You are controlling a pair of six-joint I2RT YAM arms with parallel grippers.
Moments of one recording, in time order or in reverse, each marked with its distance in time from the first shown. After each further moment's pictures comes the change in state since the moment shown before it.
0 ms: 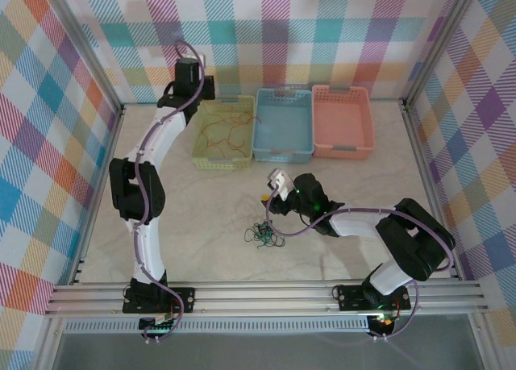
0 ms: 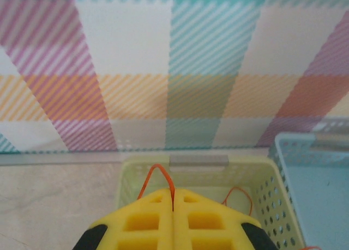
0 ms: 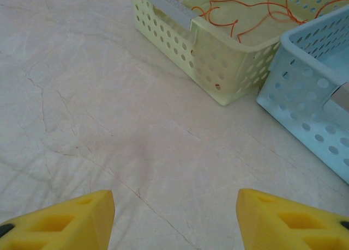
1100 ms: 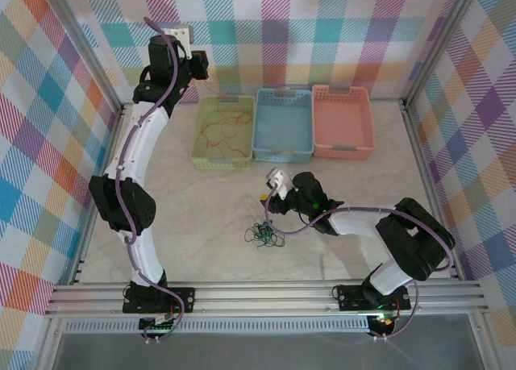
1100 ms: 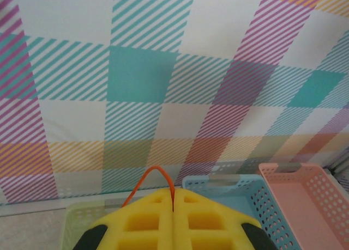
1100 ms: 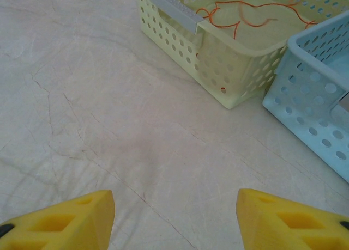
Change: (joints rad) left arm 0.019 -0.126 0.113 -0.080 0.256 -0.096; right arm 0.000 0.003 0.022 -0.024 -0.018 0.003
